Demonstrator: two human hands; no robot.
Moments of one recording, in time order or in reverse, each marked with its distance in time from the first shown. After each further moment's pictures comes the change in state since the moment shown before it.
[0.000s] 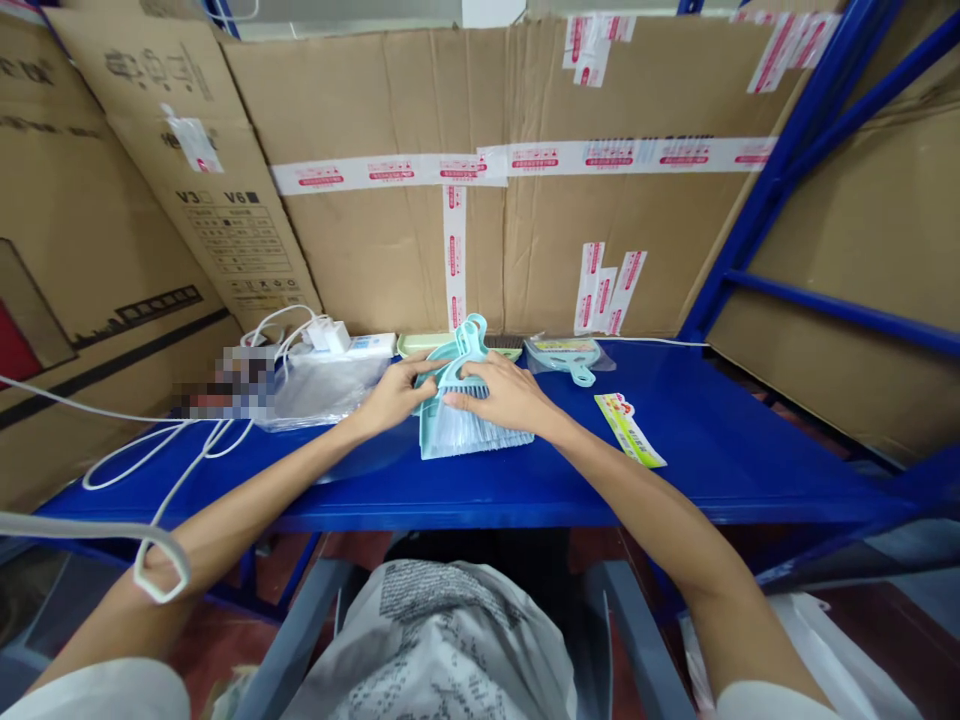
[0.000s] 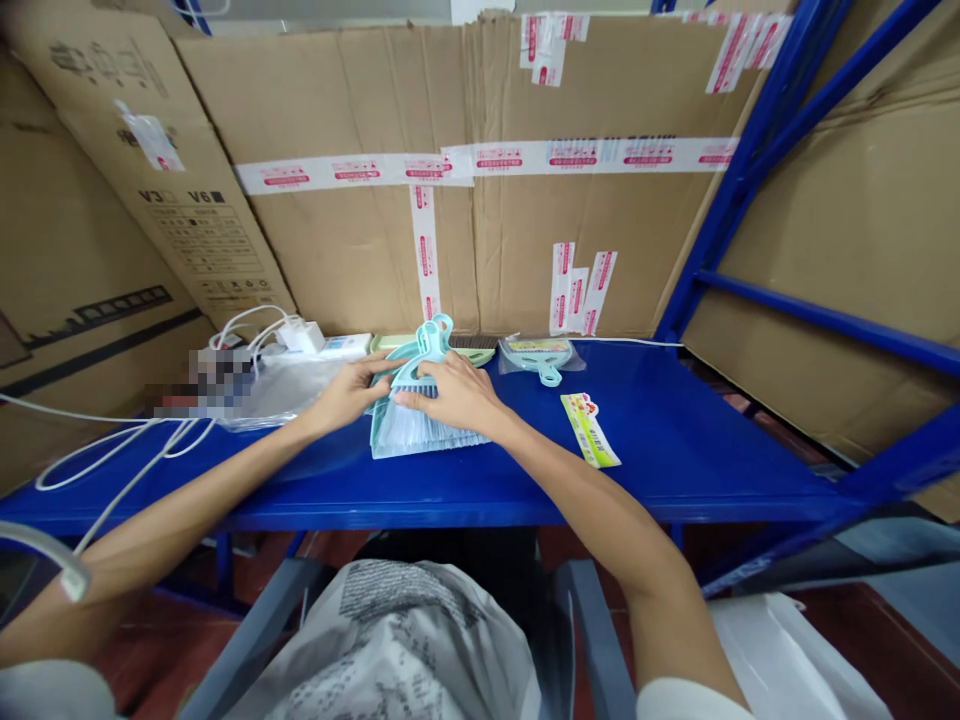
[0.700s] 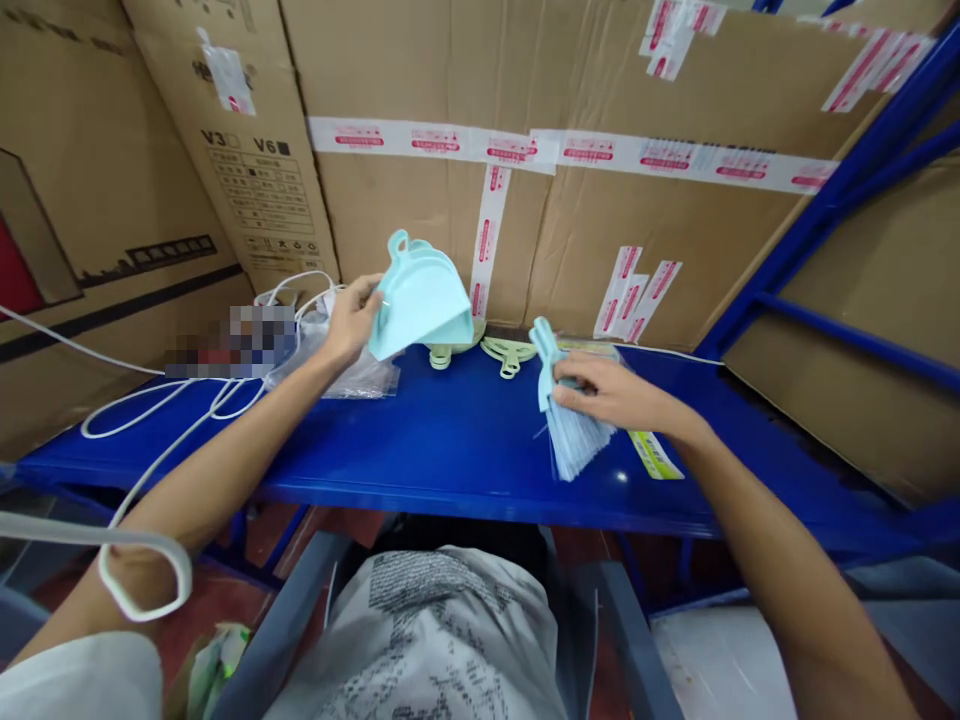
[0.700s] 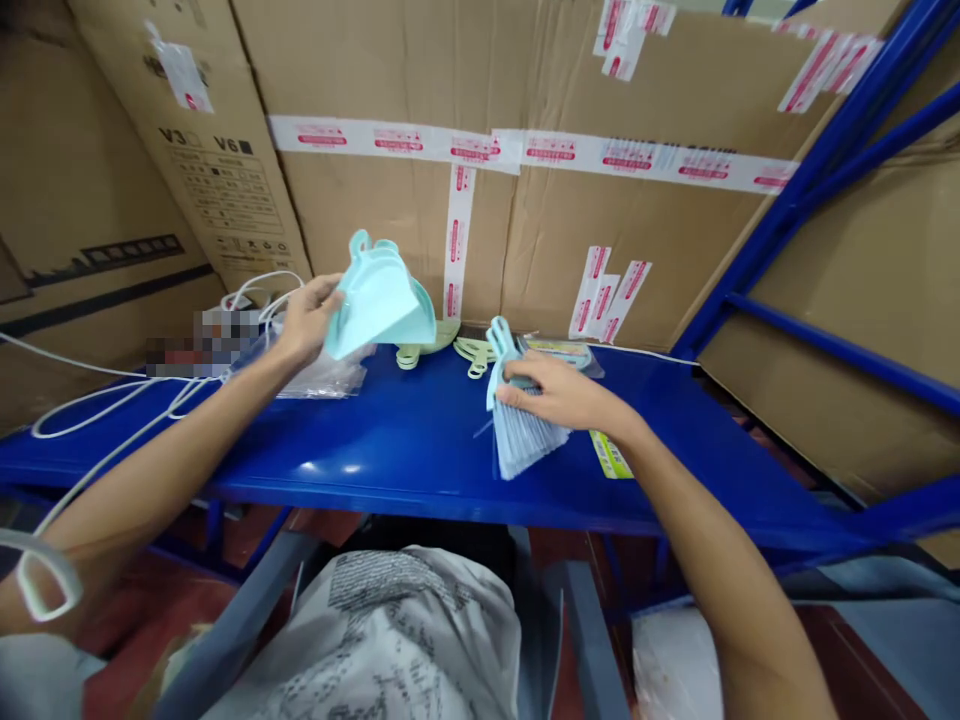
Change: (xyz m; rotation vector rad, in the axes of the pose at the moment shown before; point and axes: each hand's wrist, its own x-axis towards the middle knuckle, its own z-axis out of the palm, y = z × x) left_hand 0.024 -0.082 -0.086 -0.168 0.634 -0.082; right_hand -0.032 0.056 -0.070 0.002 -0.172 -0.146
